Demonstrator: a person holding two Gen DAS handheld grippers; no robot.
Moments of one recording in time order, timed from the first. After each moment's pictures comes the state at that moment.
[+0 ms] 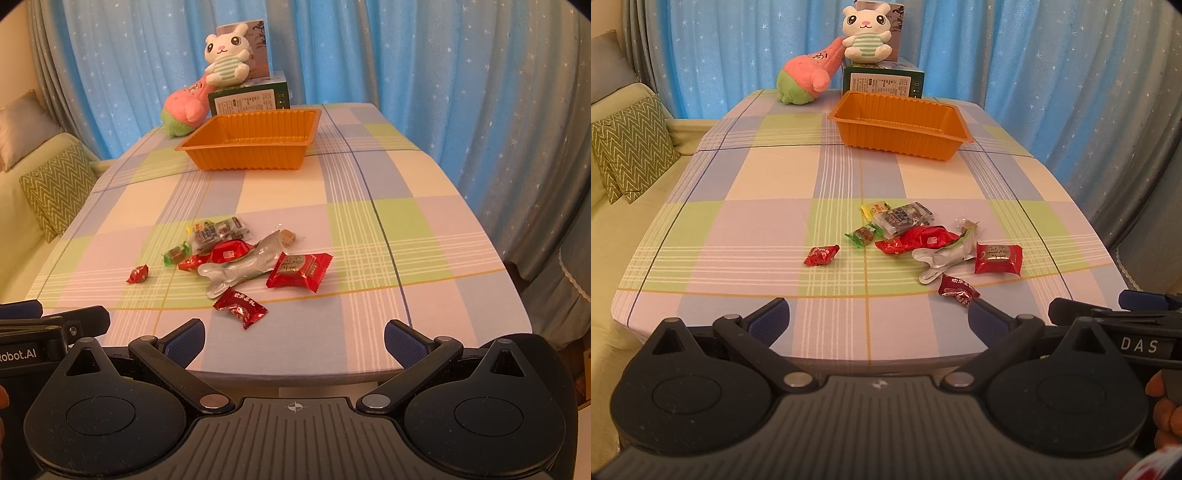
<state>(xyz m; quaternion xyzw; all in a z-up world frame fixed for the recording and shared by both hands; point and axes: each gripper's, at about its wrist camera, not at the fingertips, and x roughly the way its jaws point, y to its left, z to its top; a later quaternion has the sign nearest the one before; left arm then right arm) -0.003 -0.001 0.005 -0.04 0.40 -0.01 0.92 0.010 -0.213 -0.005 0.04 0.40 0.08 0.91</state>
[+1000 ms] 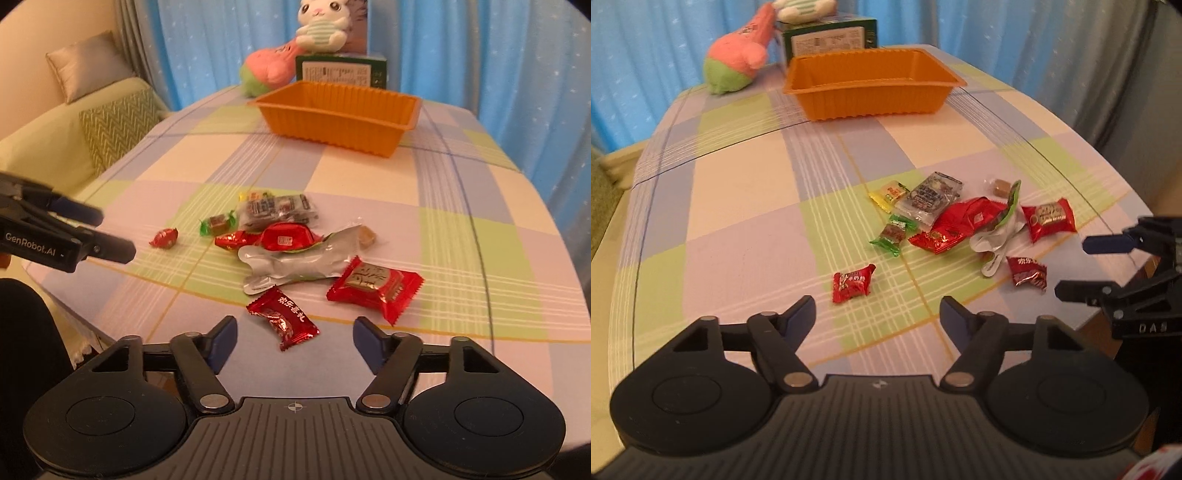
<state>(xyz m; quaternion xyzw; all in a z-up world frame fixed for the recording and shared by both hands) 0.102 0.060 -0.047 0.07 0.46 -0.14 0.88 0.080 -0.175 -0.079 -0.03 0.41 0.23 0.88</state>
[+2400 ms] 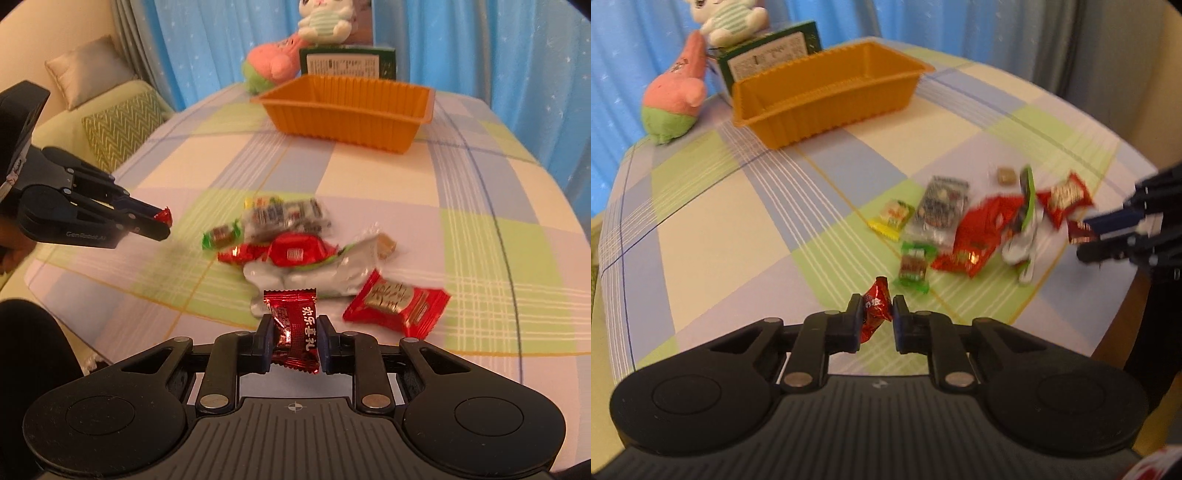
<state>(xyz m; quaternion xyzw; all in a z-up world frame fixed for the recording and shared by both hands) 0.158 0.063 -0.055 0.14 0.43 -0.21 0.86 0.101 -0.168 -0.070 0.00 0.41 0.23 0.88</state>
